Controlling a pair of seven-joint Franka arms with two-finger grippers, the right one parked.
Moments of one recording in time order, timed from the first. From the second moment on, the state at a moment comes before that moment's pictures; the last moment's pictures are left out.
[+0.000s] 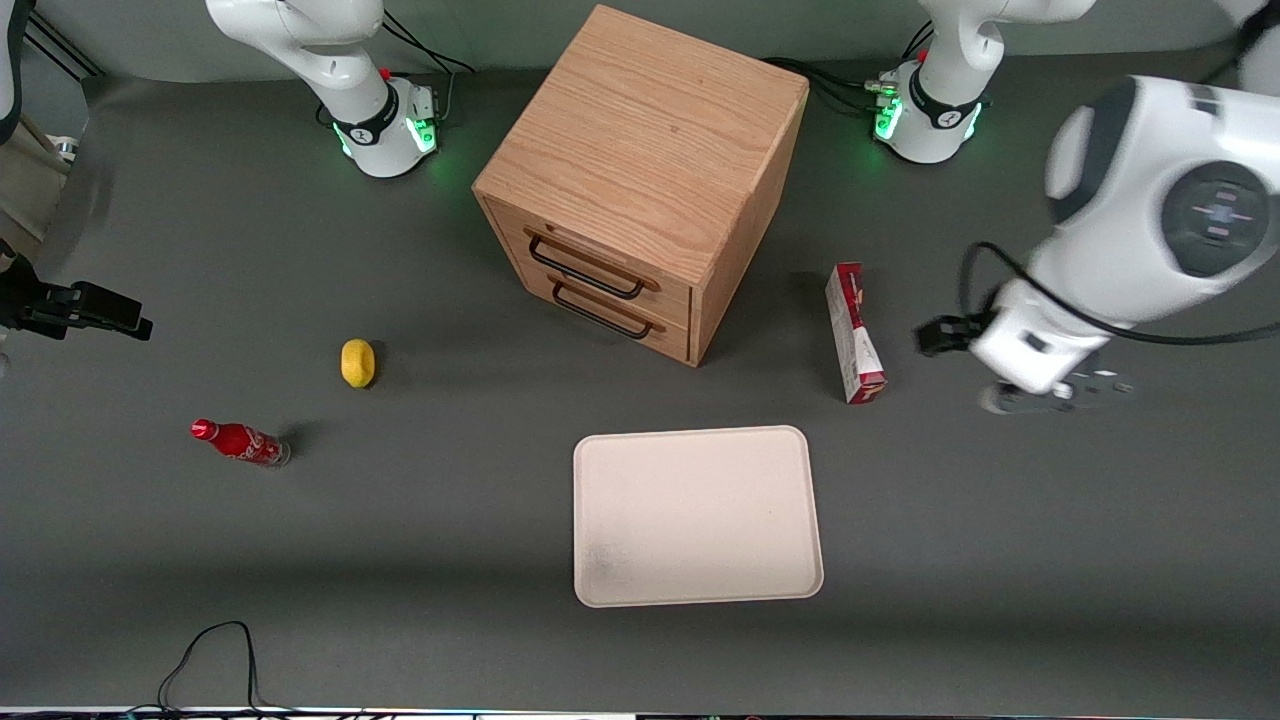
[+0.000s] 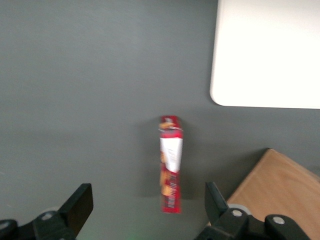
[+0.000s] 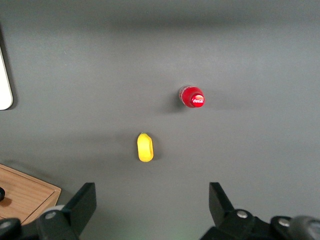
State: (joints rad) arm -0.24 0.22 -0.08 -1.55 -0.01 1.63 -0.40
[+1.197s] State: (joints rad) arm -0.34 -0.06 -0.08 -2.34 -0.02 2.19 -0.44
